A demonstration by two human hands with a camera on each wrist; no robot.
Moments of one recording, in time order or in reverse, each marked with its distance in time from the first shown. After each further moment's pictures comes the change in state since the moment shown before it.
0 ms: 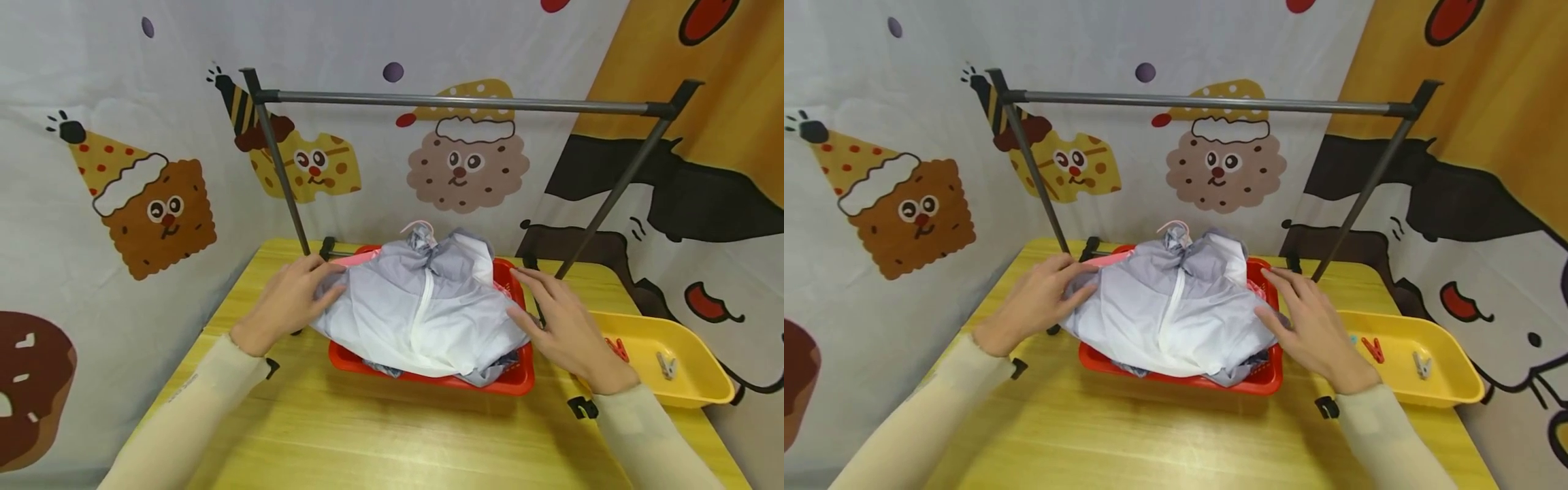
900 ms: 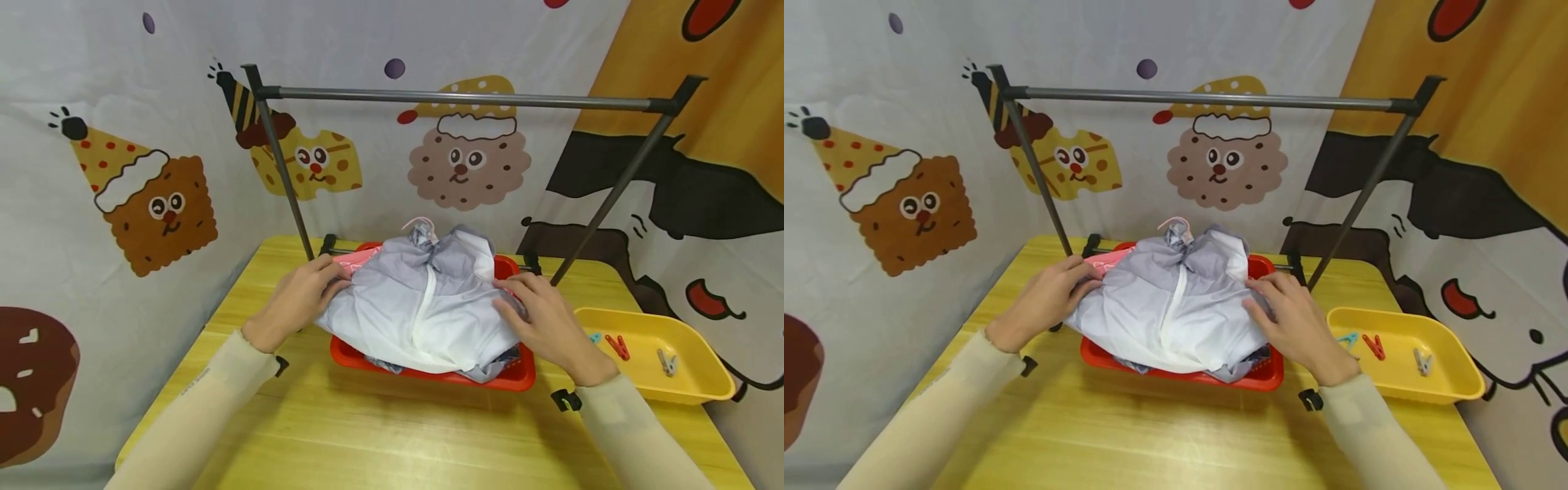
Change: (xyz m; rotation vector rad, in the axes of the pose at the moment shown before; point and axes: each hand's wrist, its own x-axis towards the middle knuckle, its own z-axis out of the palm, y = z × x) left_hand 0.002 0.006 0.011 -0.090 0.012 0.008; right_hand 0.013 -0.016 0.016 0.024 0.048 -0.073
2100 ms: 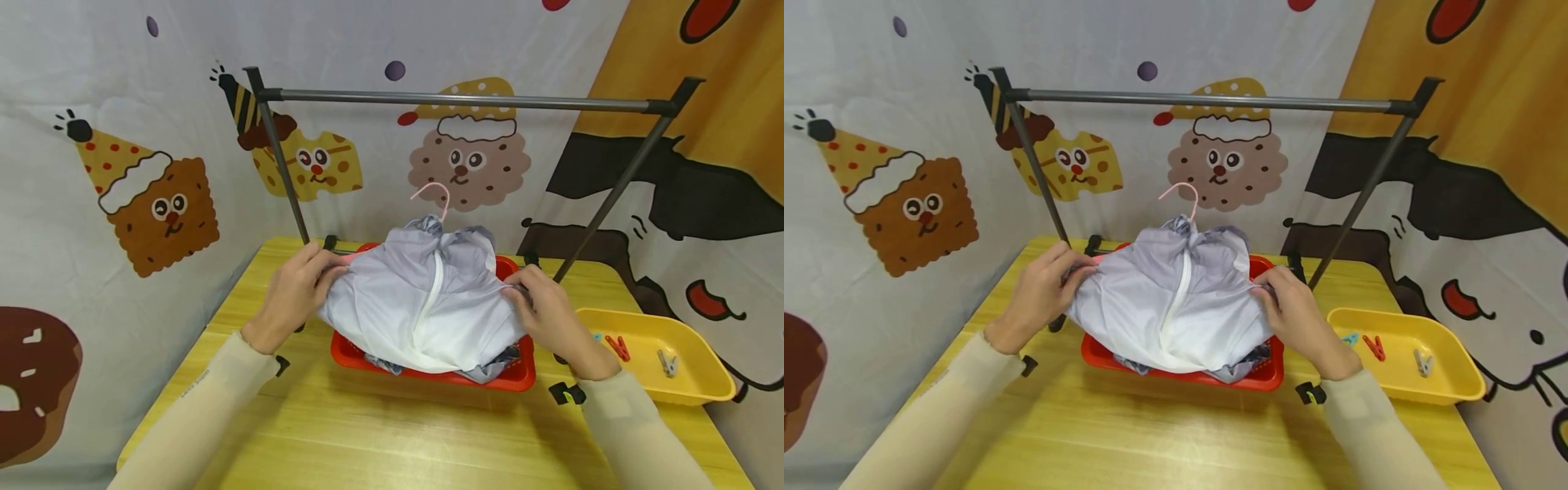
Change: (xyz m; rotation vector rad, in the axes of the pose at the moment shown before) left_hand 0.003 0.004 -0.008 -0.056 0.359 0.109; right_hand 0.014 -0.003 -0.008 0.106 0.098 -0.061
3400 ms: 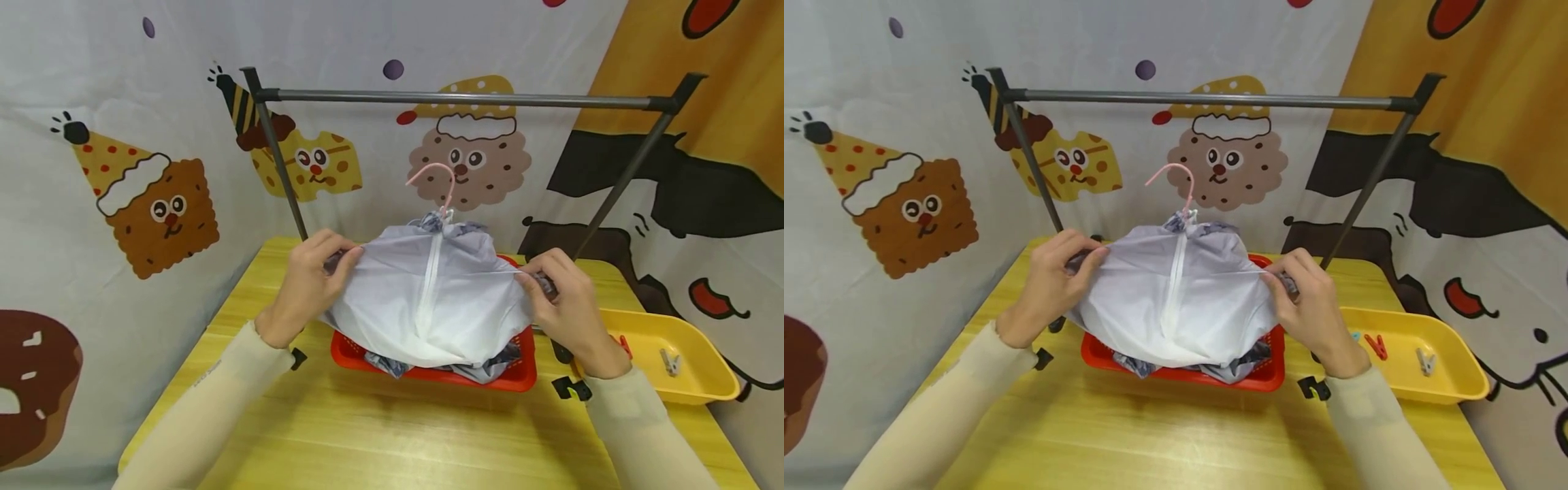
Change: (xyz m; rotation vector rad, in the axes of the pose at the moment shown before) left_hand 0.037 0.030 0.002 -0.248 0.135 -0.043; right_hand 0.010 -0.009 -0.019 0.079 0.275 -0.079
